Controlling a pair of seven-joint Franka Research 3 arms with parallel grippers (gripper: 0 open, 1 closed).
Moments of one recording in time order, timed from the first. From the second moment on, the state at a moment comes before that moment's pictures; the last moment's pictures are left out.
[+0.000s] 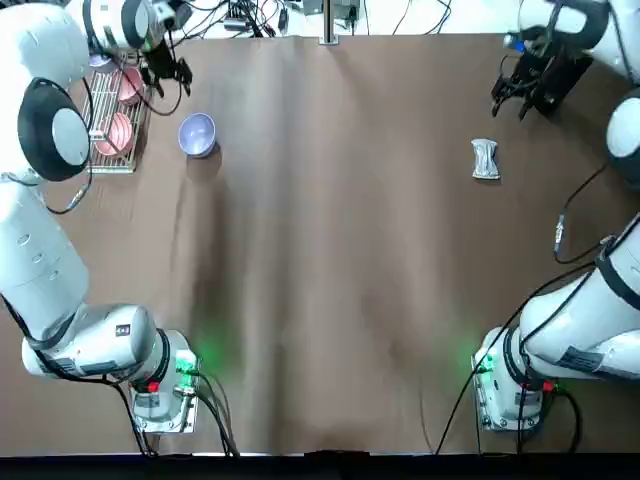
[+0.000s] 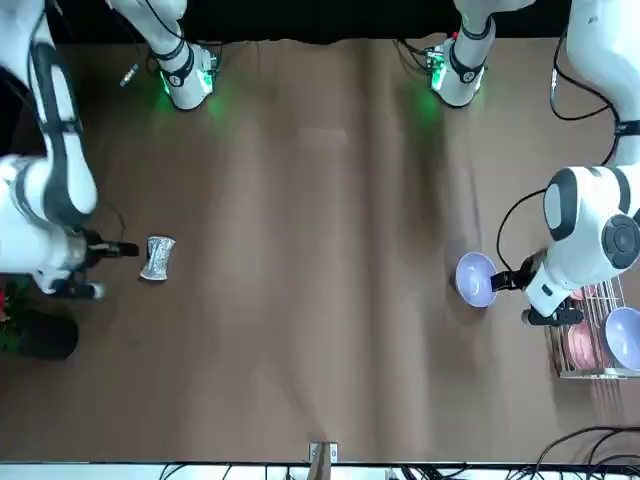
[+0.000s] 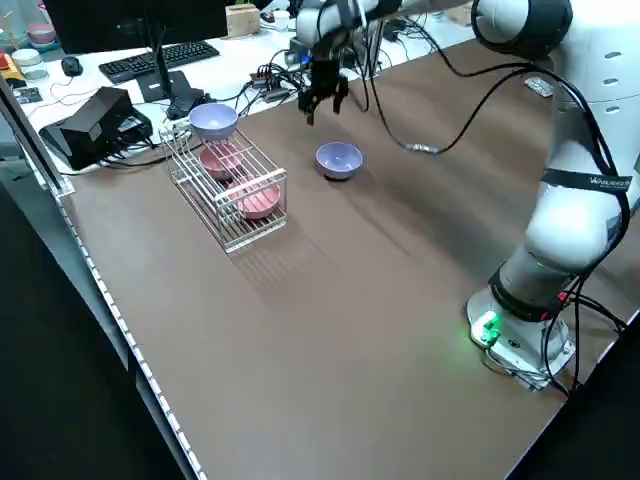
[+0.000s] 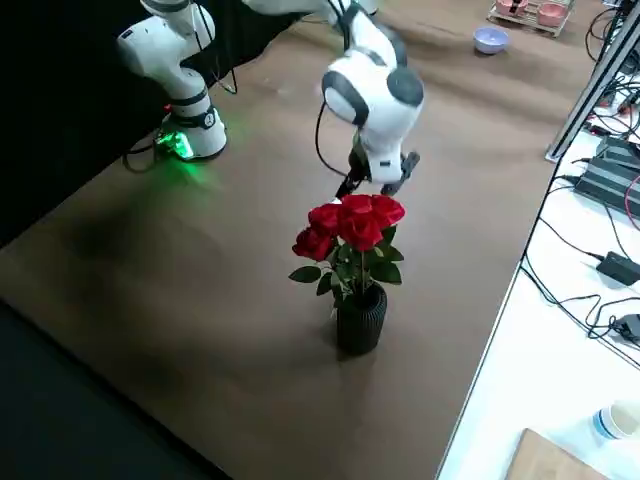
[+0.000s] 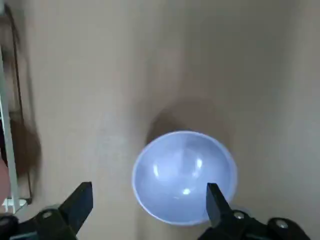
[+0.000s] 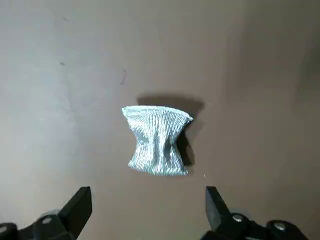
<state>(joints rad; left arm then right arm) 0.10 0.44 -0.09 -1.76 0.02 2.16 -0.03 -0.18 0.44 0.07 -1.77 0.05 1.88 -0.10</state>
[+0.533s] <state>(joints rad) 0.12 0.52 -0.09 -1.86 0.02 2.28 -0.02 -0.18 0.53 0.07 -1.76 0.04 1.95 -0.10</state>
